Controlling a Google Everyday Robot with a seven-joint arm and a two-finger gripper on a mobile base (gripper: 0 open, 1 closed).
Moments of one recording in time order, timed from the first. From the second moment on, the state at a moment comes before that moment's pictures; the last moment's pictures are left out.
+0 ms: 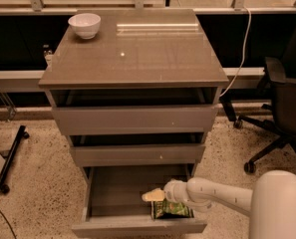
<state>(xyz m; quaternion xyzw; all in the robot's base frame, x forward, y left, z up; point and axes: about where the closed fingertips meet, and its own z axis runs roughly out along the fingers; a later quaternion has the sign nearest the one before) 0.590 -0.066 0.255 -0.22 0.89 0.26 0.31</state>
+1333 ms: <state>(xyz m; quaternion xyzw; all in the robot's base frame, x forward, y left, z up) 0.582 -0.102 0.133 -0.15 0.95 0.20 0.21</state>
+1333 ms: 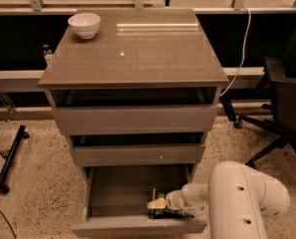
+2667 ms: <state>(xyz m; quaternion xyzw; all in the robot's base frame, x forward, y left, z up) 0.571 -0.109 0.126 -0.12 0.95 0.20 0.19</state>
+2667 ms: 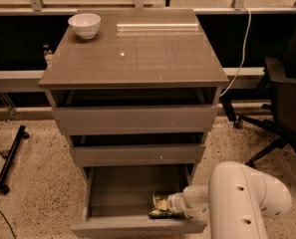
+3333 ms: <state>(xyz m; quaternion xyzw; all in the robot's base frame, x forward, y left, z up) 0.584 -0.079 0.244 -0.20 0.87 0.30 0.33</state>
